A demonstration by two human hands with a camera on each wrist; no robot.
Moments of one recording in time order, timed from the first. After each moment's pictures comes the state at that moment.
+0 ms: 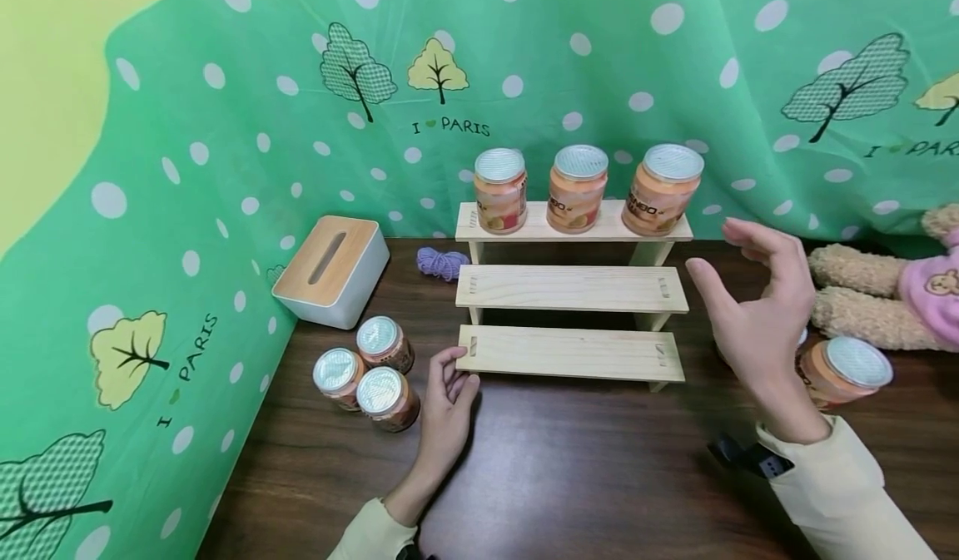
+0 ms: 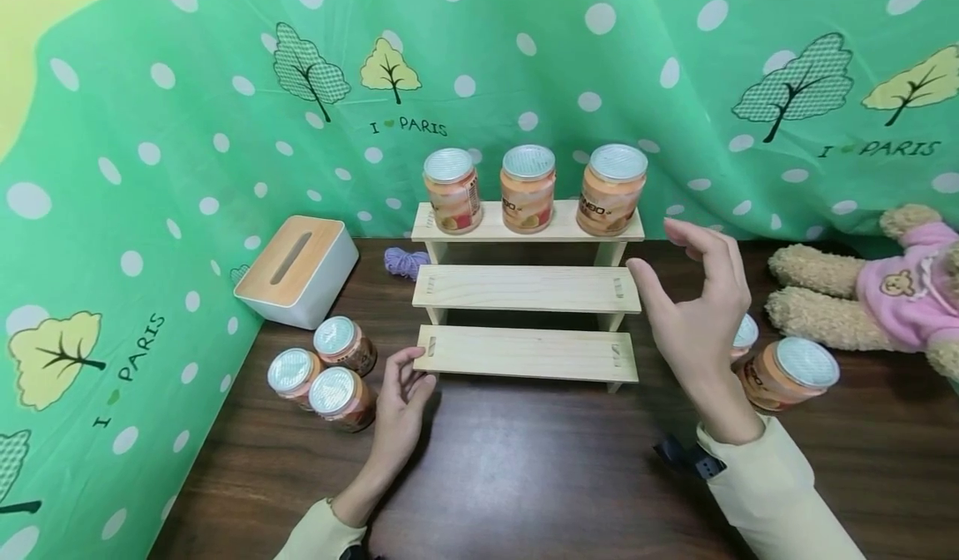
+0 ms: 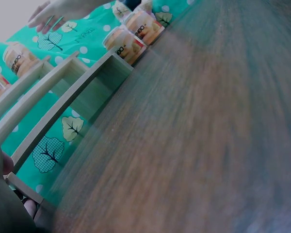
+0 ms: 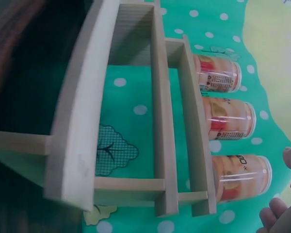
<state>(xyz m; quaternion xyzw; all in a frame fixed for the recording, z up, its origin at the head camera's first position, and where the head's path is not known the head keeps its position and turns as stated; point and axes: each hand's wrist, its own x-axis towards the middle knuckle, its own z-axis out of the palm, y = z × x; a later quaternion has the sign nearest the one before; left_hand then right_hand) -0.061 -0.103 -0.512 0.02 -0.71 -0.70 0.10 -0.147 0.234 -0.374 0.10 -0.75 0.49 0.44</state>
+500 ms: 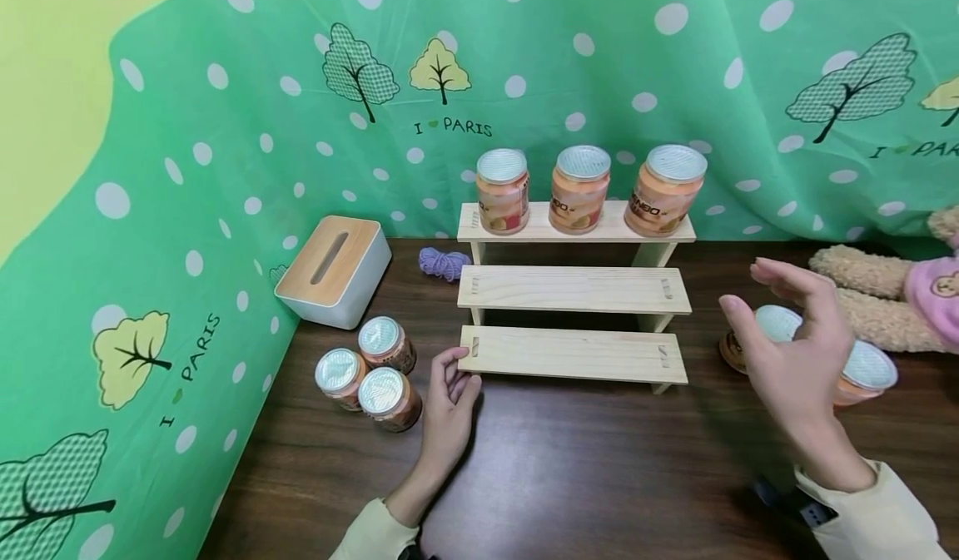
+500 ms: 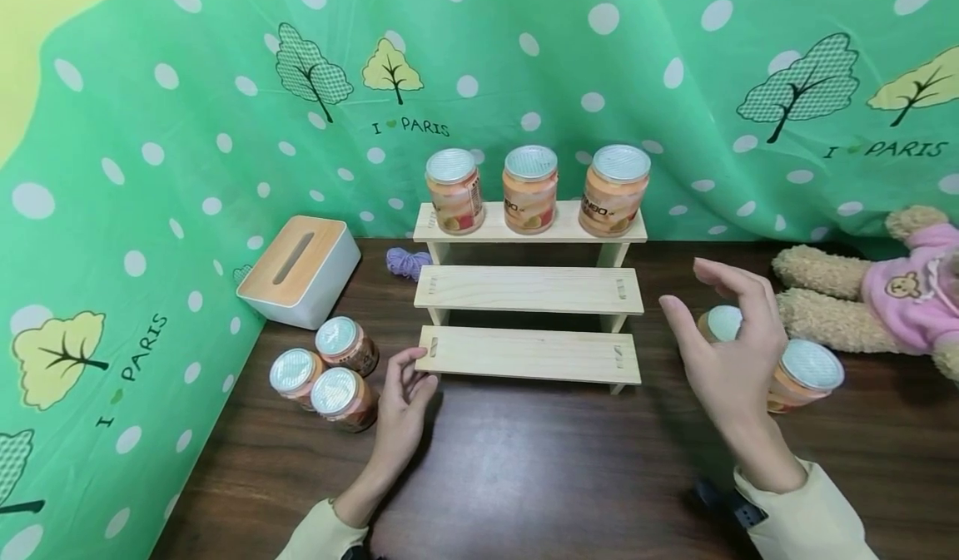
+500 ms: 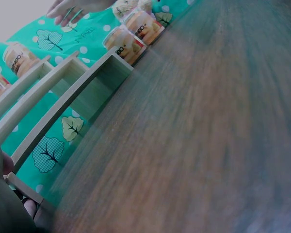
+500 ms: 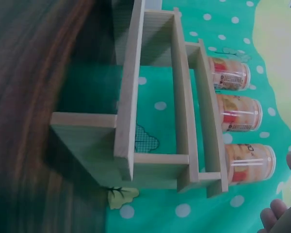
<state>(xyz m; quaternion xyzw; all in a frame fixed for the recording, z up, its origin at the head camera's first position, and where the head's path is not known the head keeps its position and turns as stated) -0.061 -0.103 -0.512 0.03 -0.71 -0.70 0.10 -0.116 0.261 -0.393 0.09 -0.75 0.51 0.42</state>
